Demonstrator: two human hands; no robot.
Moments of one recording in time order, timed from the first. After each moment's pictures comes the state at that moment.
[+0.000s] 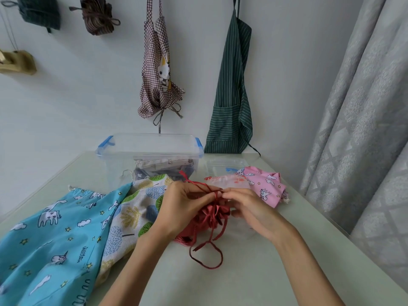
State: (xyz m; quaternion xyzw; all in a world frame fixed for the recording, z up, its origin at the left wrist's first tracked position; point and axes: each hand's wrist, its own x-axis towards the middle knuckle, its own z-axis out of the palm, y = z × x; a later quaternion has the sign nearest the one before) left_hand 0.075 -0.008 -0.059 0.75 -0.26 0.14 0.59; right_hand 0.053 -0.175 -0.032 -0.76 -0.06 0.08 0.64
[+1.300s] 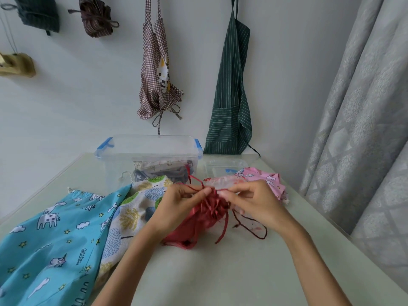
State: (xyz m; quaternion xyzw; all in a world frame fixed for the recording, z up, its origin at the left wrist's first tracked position) left_hand 0.077 -0.003 -0.055 0.74 -0.28 0.10 0.60; right_hand 0.051 -0.190 -0.027 -0.84 -0.17 -0.09 0.50
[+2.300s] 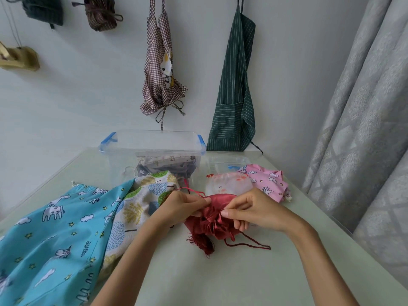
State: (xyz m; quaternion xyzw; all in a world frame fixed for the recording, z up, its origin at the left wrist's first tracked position) left_hand 0.077 0.000 -0.060 0.81 -0.08 -0.10 0.57; right_hand 0.050 -0.196 -0.035 -0.87 -0.16 0.09 0.47
